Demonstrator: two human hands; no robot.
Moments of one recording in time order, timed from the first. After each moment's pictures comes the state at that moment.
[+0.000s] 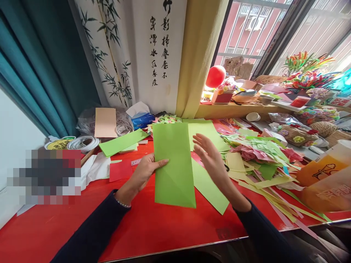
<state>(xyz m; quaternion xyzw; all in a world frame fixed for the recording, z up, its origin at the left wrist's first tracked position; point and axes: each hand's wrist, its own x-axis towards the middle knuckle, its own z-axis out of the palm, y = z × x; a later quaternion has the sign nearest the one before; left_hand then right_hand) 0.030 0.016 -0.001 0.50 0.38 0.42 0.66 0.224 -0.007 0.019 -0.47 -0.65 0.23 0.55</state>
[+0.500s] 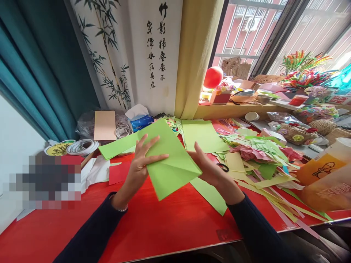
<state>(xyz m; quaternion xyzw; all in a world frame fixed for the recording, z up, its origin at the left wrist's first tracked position) 0.013 0.016 0.007 0.79 0.35 0.48 0.11 0.227 0.003 0.027 -0.36 -0.45 0.70 0.42</state>
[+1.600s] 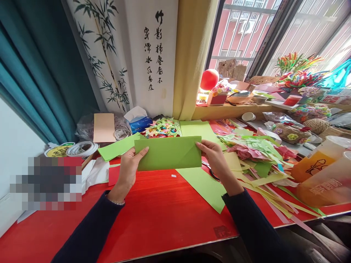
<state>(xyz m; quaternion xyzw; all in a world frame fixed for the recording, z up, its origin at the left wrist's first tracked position) 0.012 0.030 0.006 0.47 0.42 0.62 0.47 0.262 0.022 0.009 -0.41 -0.52 0.47 0.58</state>
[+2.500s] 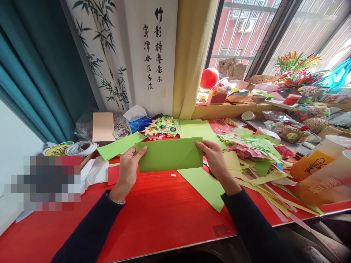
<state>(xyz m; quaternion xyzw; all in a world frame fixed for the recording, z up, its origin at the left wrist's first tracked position) 0.013 0.029 0.003 0.47 0.42 0.63 0.45 0.261 0.025 0.001 -0.45 -0.53 0.39 0.60</state>
